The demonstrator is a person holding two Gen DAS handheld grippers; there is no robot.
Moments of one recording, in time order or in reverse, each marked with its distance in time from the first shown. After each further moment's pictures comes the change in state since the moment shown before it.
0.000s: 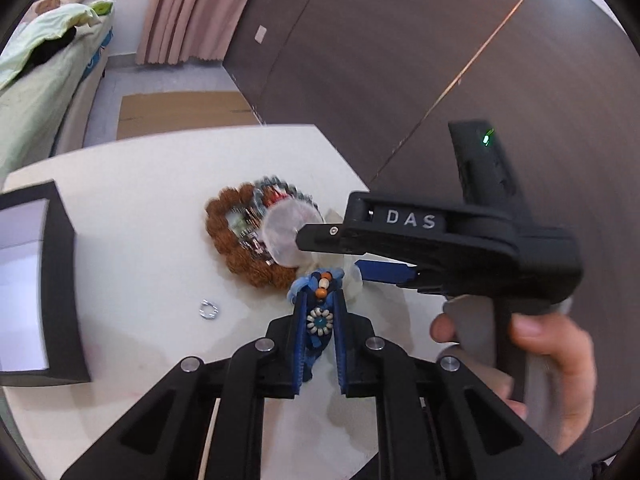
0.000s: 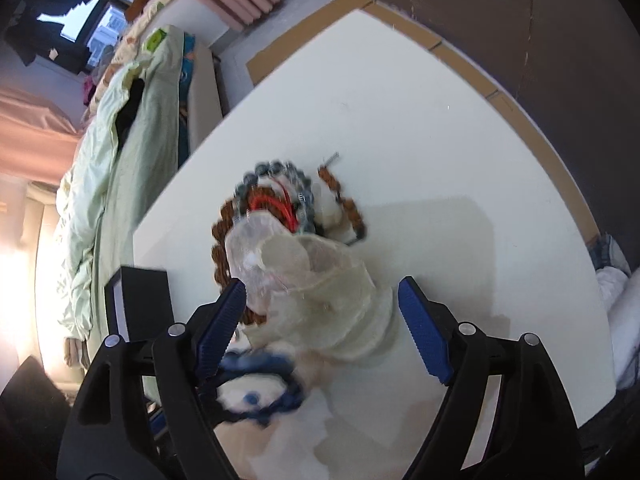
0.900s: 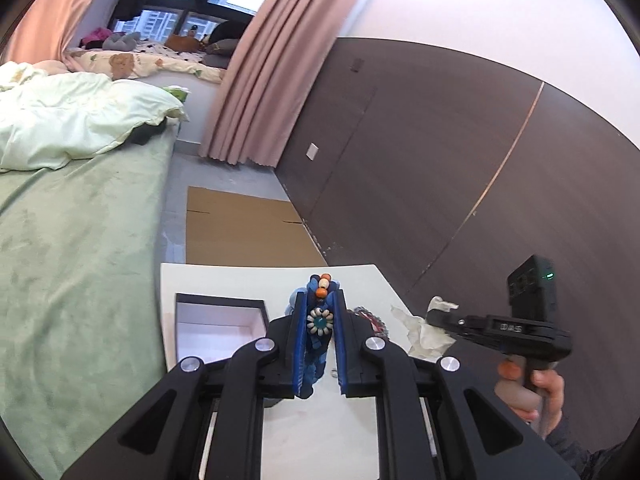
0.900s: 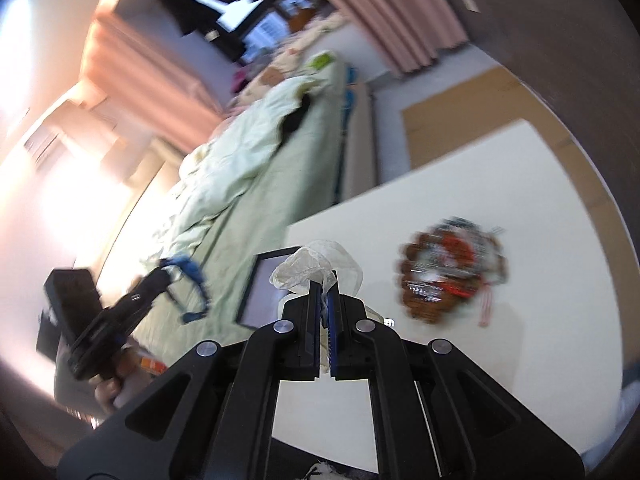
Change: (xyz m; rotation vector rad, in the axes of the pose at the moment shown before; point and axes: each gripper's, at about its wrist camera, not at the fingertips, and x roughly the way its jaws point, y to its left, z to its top) left arm -0.200 0.067 0.004 -0.065 -0.398 0.115; right arm -0.090 0.073 -0.035 -0.368 -0.151 0.441
